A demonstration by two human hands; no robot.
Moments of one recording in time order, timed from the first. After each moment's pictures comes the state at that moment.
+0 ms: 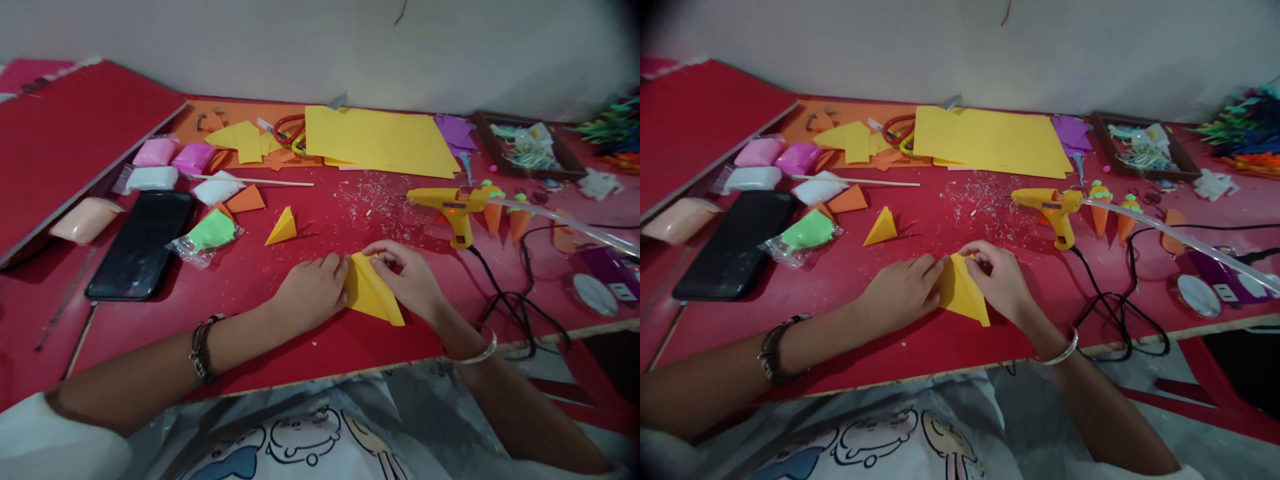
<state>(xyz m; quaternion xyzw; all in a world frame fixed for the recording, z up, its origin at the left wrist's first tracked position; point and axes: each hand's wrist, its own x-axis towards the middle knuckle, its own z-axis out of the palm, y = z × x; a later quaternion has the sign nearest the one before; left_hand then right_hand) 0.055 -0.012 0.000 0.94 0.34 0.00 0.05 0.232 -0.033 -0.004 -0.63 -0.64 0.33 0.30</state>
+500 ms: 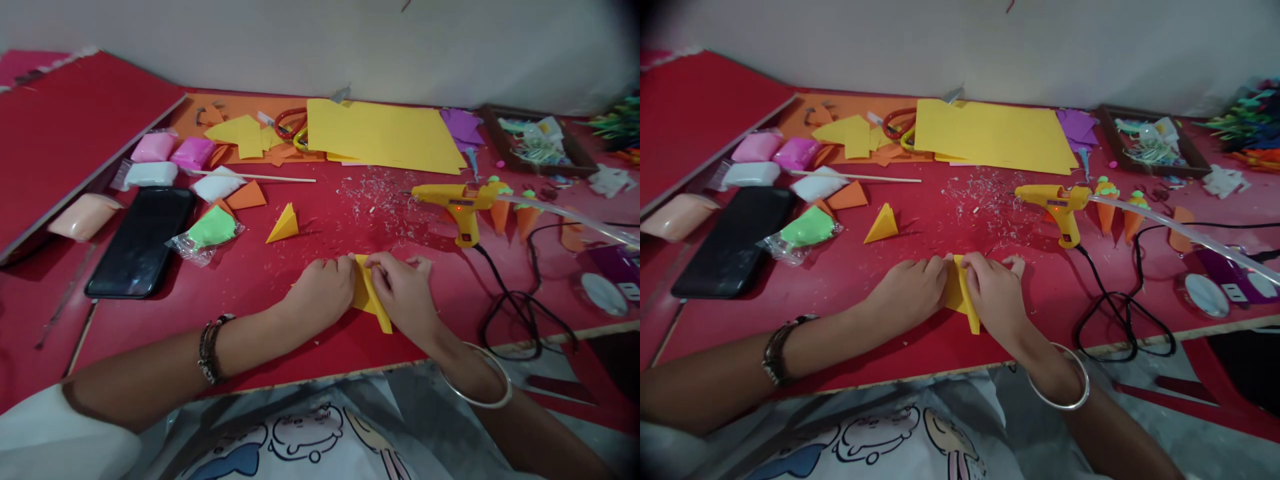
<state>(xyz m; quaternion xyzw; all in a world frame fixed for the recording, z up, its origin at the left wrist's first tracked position) 0.064 -0.018 0.000 0.96 0.29 -0.01 -0.06 0.216 -0.051 -0.011 -0.68 -0.71 0.08 0.15</state>
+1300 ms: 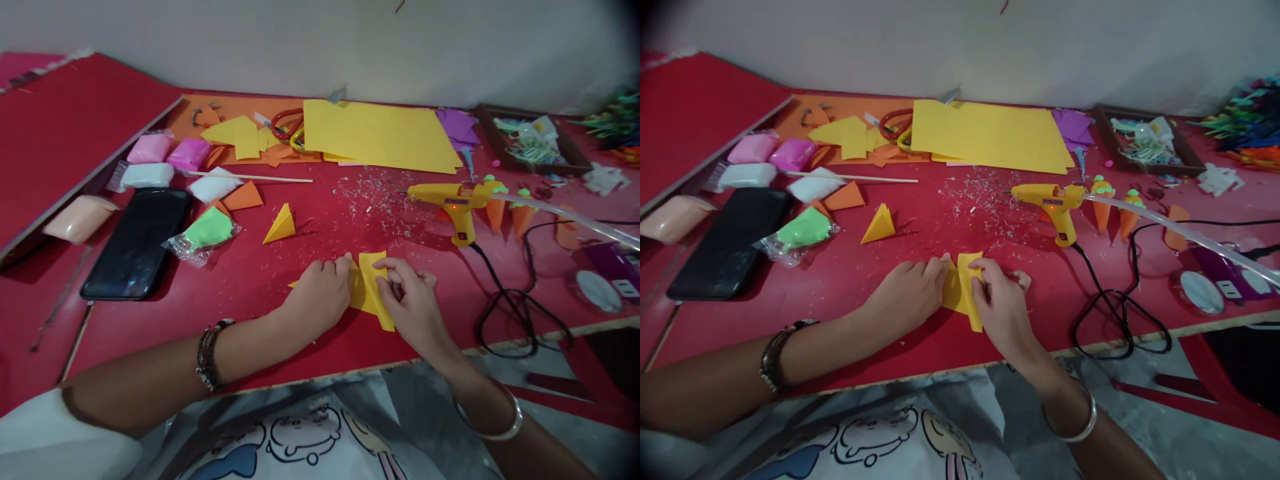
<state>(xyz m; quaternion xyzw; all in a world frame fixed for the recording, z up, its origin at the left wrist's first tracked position) 0.066 -0.023 0.003 0.95 0.30 -0.06 -0.08 0.223 -0.070 -0.010 -0.71 -0.65 0.18 0.22</state>
